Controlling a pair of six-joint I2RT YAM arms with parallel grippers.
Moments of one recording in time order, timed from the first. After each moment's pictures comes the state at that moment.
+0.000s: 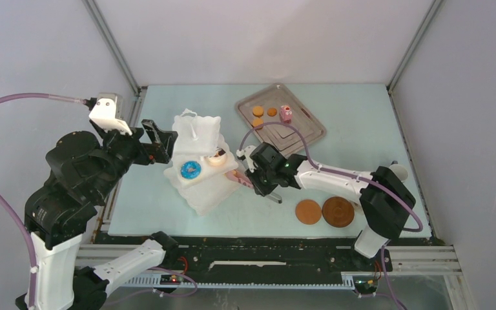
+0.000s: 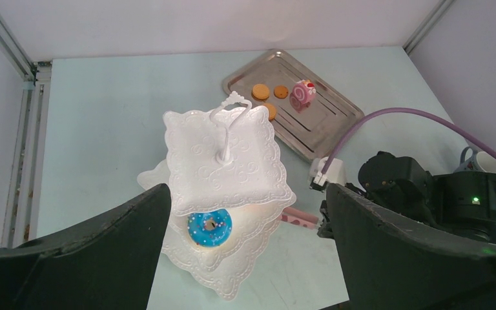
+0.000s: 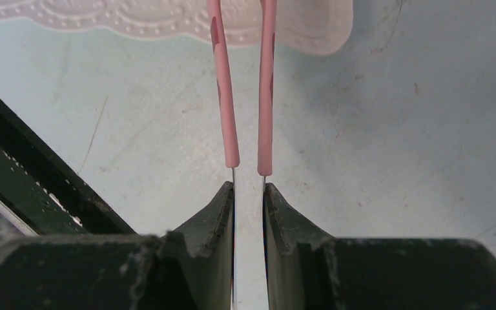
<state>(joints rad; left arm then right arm) -0.57 0.87 1.72 -1.06 -0.28 -0.23 0.93 1.65 1.10 -0.44 -0.08 0.15</state>
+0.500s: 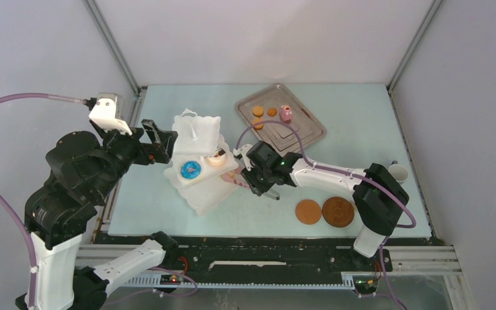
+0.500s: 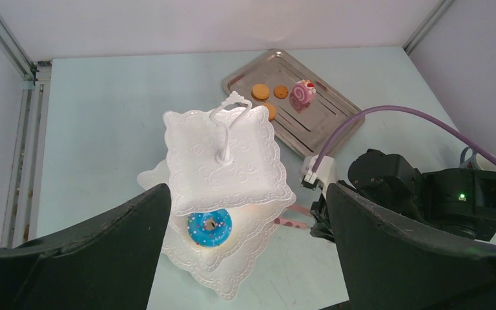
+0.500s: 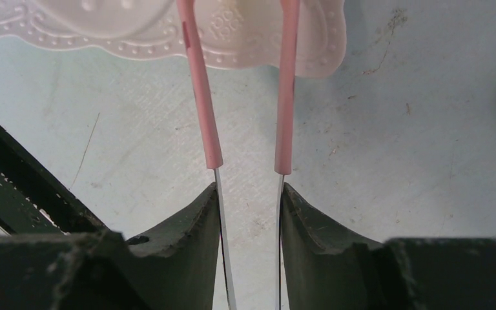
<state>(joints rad) -0.57 0.87 1.72 -1.06 -0.28 -0.23 0.93 1.72 1.16 -0.44 -0.06 0.12</state>
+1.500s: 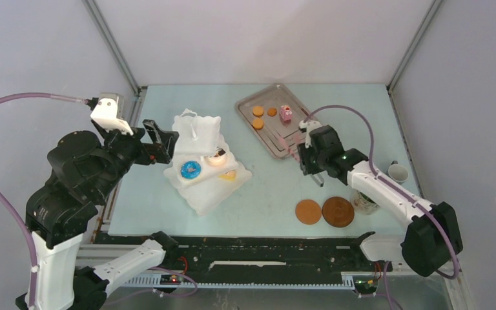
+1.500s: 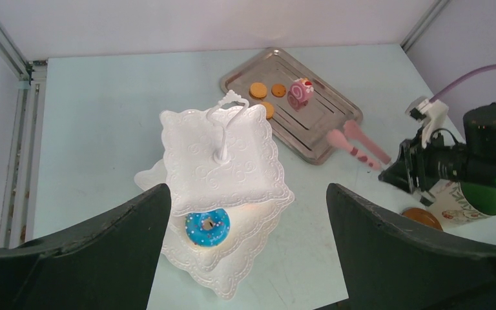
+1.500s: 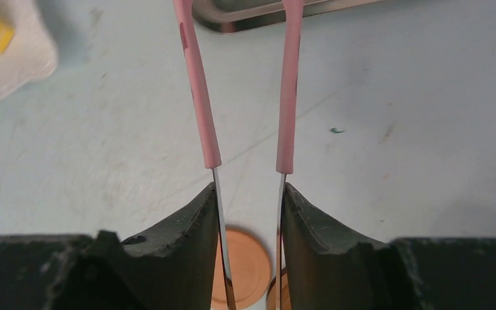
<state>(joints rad) -0.57 0.87 1.71 -1.05 -0.27 -0.23 0.58 1.28 0.92 -0.49 0.05 0.16</state>
